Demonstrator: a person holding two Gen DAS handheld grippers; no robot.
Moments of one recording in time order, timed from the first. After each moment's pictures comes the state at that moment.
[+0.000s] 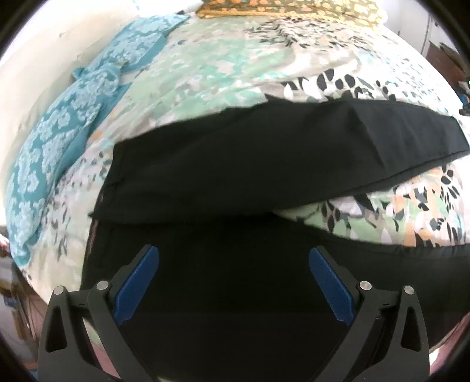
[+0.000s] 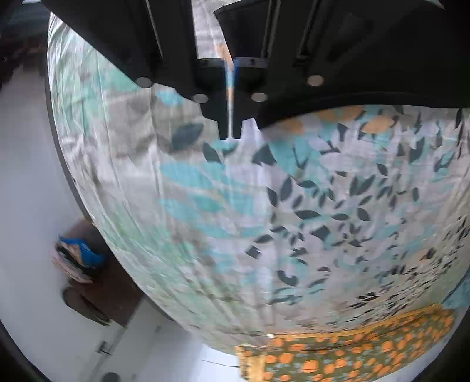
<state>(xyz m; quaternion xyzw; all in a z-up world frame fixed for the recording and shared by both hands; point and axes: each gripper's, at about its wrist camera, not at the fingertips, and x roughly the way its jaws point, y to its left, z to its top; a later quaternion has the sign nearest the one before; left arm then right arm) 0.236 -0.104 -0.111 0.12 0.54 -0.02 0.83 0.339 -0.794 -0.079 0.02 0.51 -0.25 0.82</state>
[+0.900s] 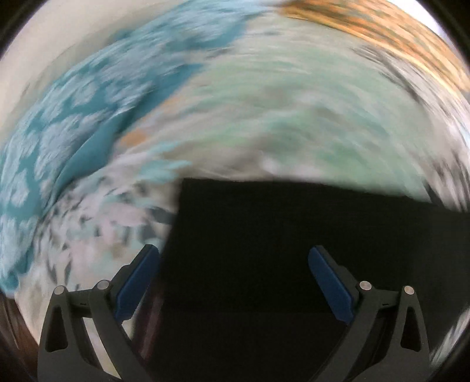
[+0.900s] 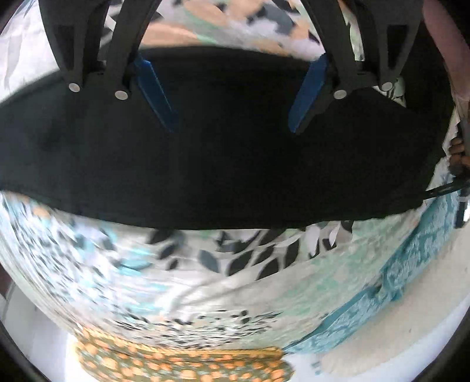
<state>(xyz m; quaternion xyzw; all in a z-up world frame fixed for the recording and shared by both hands) 0.405 0.056 -0.170 0.08 0.53 0.06 0.84 0.291 -0.461 -0.122 0.04 0.54 0.08 0.83</state>
